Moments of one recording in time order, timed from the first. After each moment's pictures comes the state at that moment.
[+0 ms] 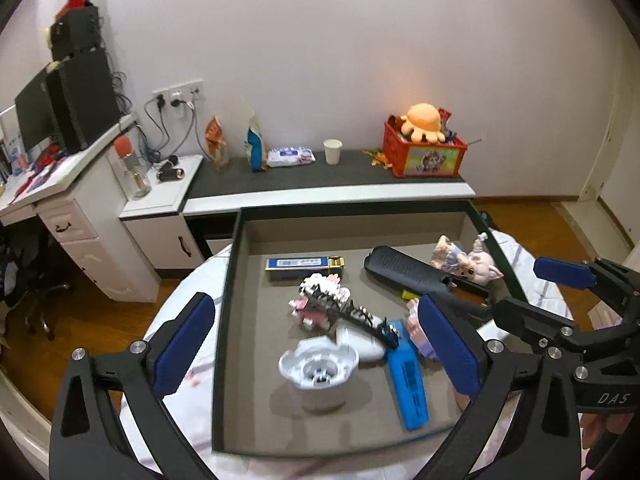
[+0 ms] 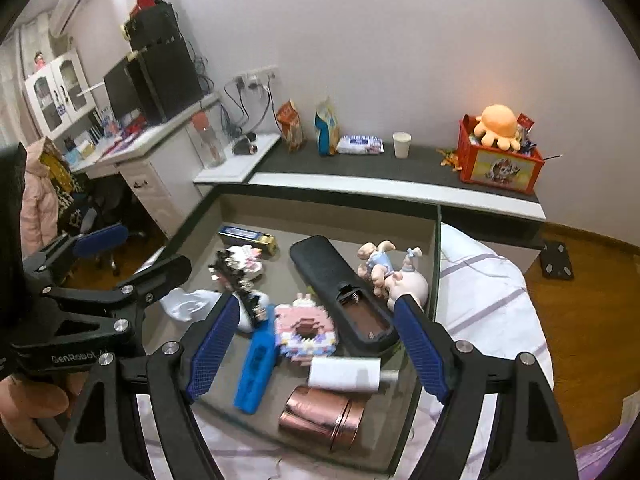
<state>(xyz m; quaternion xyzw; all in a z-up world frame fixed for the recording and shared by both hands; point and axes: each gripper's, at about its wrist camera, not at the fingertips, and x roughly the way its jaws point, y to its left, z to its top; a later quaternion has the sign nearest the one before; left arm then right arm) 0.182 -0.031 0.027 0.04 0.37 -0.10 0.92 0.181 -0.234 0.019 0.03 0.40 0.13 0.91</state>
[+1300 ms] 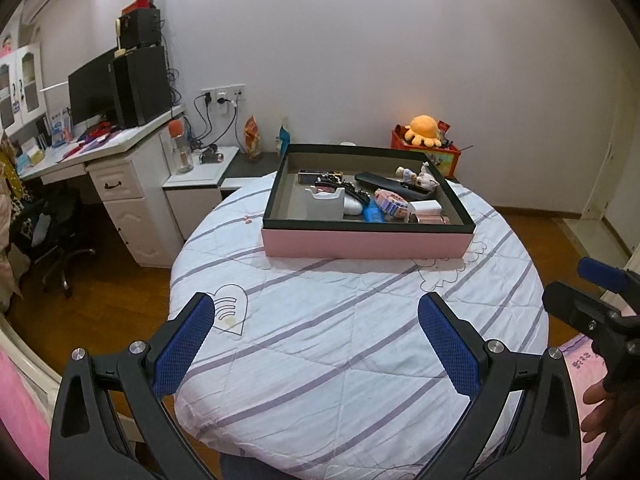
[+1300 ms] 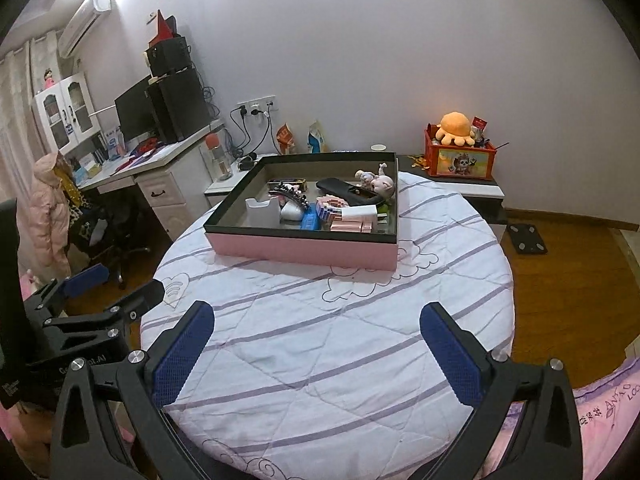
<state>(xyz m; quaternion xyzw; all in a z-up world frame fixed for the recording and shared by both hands) -0.061 0.006 0.034 0.01 0.34 -0.06 0.94 -0.048 -0.225 0.039 0.05 0.35 0.09 0.93</state>
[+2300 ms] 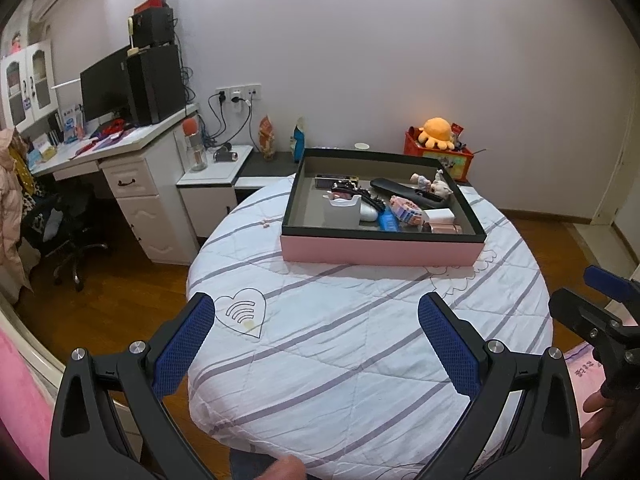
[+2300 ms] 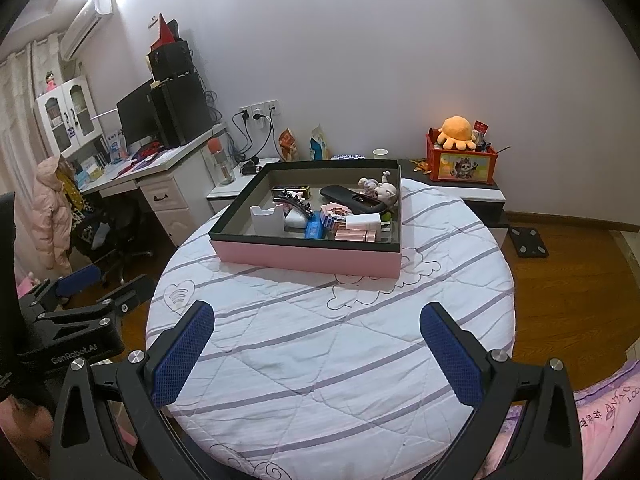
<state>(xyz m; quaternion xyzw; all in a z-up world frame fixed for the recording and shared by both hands) -0.059 0.012 0.048 0.01 0.34 -0.04 0.94 -0.046 -0.222 0.045 0.05 0.34 0.09 0.93</state>
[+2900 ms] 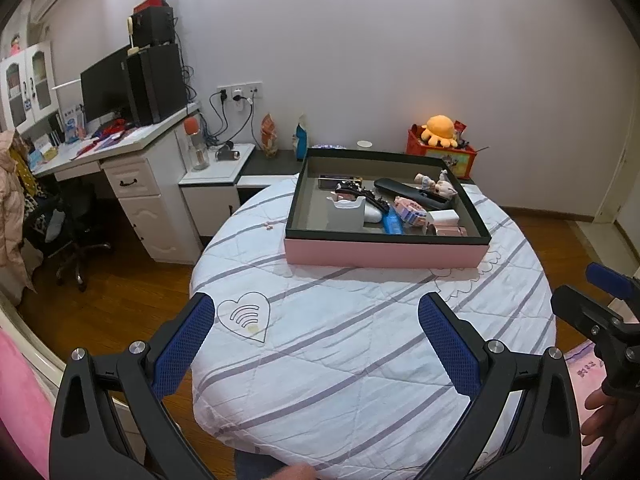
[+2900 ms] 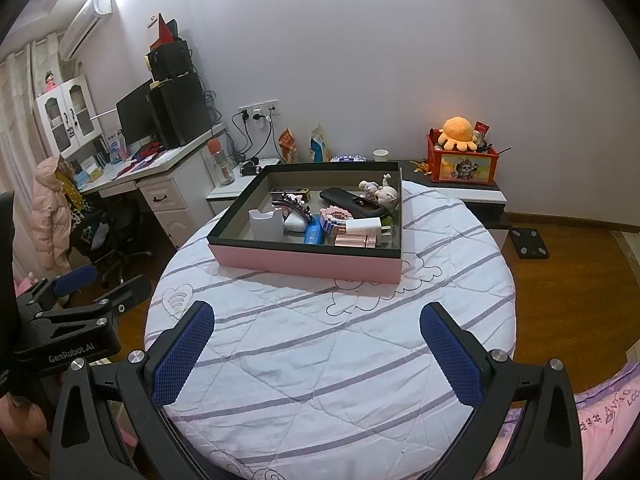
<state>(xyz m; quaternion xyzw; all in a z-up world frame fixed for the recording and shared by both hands) -0.051 0.012 0.049 0.02 0.35 -0.03 0.94 -0.043 -0.222 0.043 0.05 0.34 0.09 0.93</state>
